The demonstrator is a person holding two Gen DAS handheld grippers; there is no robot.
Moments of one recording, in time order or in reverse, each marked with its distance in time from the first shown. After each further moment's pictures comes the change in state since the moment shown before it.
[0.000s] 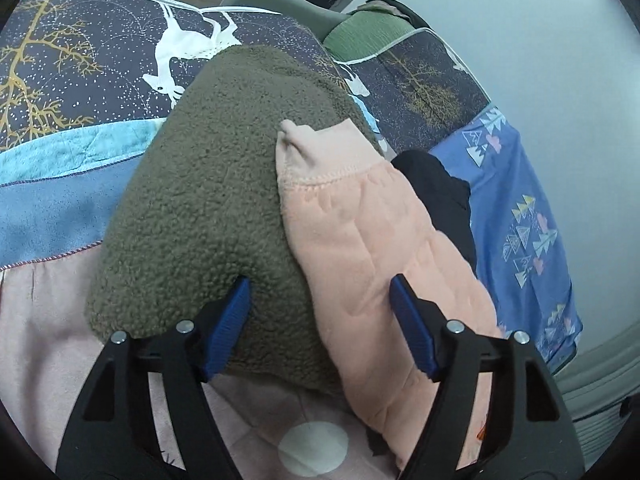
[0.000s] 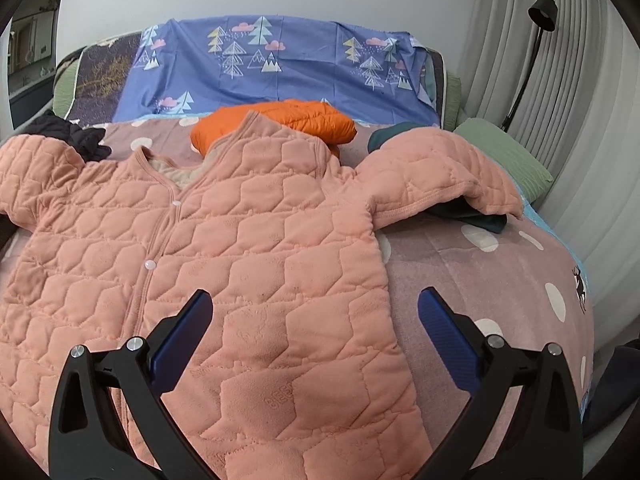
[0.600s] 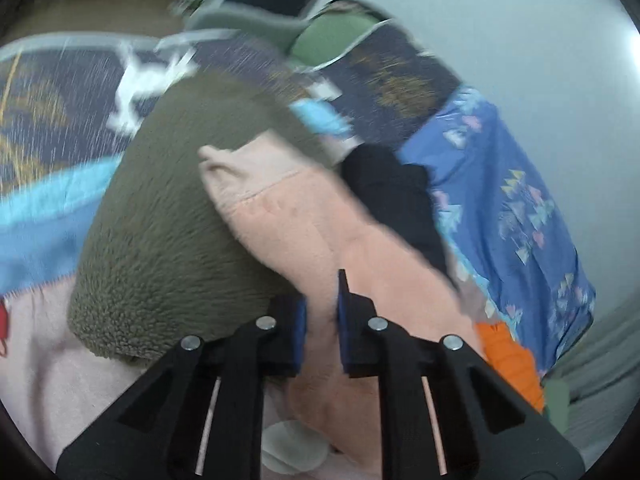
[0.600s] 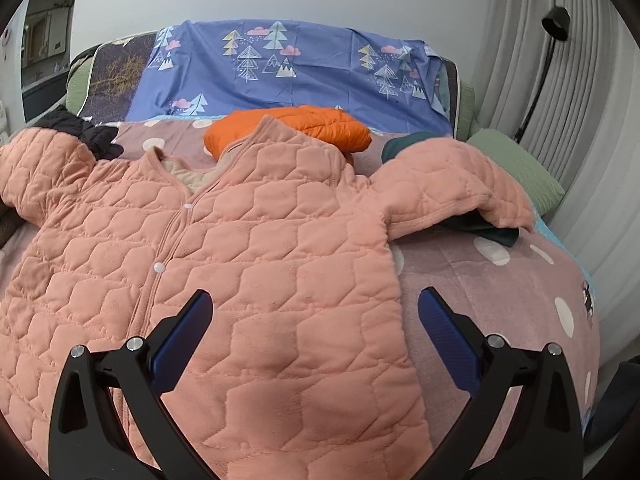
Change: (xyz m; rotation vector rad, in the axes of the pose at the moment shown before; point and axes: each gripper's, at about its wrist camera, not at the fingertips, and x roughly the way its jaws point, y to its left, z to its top) left arm -0.023 -0.067 -0.012 0.198 -0.057 -0.012; right arm 0.003 -0.001 0.002 -0.017 -0.026 0.049
